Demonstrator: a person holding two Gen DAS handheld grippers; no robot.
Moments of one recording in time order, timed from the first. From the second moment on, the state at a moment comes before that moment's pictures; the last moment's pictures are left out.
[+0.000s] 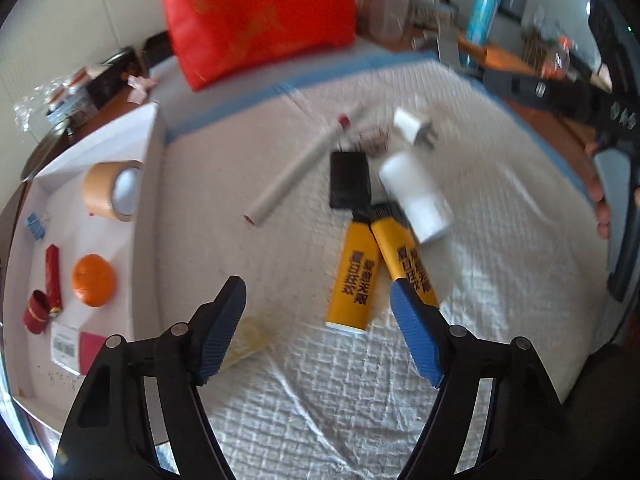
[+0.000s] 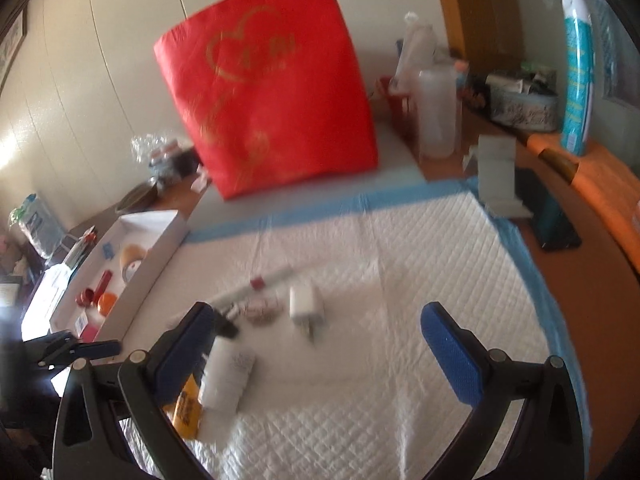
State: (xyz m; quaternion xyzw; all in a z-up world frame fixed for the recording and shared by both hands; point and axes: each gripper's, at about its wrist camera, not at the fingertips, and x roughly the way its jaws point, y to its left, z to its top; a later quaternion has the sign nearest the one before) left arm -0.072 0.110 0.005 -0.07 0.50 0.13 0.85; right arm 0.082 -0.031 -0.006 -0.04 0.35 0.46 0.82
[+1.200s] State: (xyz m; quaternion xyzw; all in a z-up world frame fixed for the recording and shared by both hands) left arm -0.129 0.134 0.107 -0.13 0.34 0.22 0.91; right arm 0.054 -0.013 0.028 -0.07 0.30 0.57 0.77
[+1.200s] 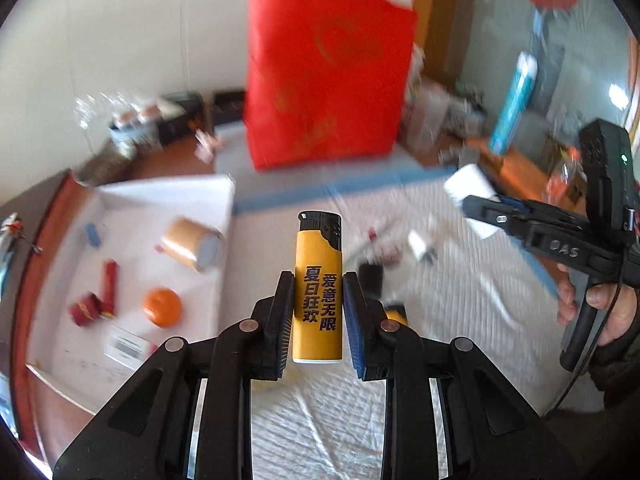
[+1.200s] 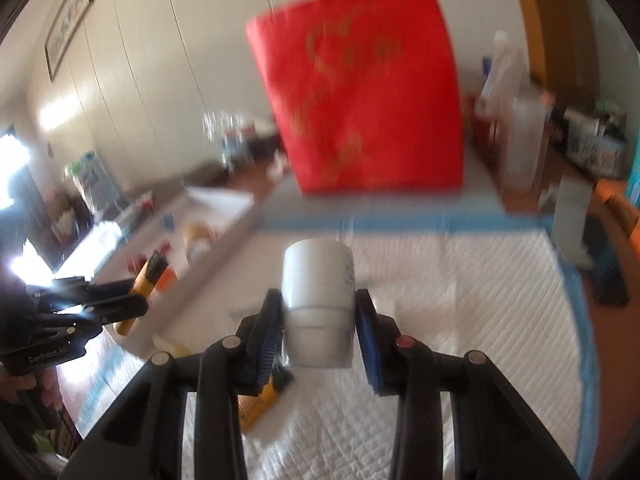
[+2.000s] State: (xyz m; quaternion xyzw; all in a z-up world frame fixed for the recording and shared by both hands) left arm -0.262 0.188 0.180 -0.17 0.21 0.33 0.90; right arm 0.004 -0.041 0.201 0.07 0.08 0.62 0.78
